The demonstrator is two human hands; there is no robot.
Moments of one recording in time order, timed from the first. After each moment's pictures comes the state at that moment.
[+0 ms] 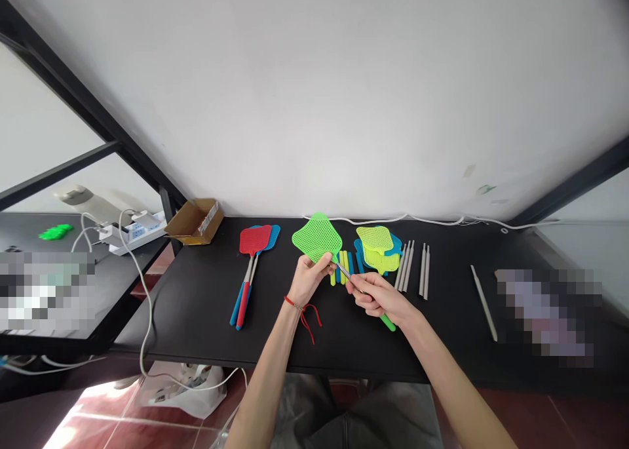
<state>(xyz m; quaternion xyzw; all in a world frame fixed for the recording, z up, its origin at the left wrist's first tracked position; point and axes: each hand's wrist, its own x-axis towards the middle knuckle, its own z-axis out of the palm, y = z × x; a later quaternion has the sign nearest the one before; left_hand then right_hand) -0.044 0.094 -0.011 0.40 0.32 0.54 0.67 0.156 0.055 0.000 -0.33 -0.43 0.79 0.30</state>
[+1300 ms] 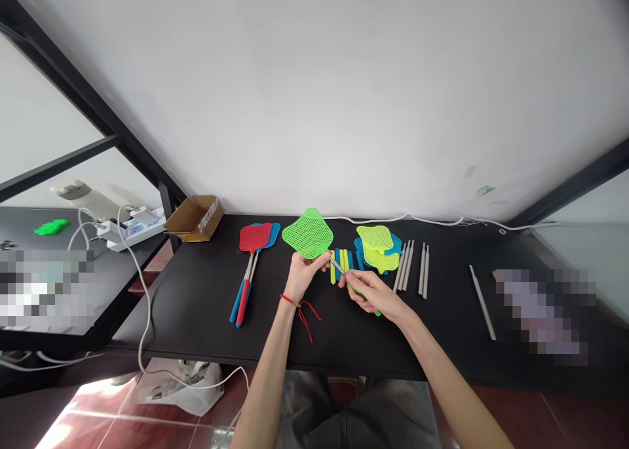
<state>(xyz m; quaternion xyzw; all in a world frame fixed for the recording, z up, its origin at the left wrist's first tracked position) -0.054 0.098 -0.011 0.50 0.38 0.54 0.56 0.147 0.054 0.000 -0.38 -0.53 0.70 0.29</state>
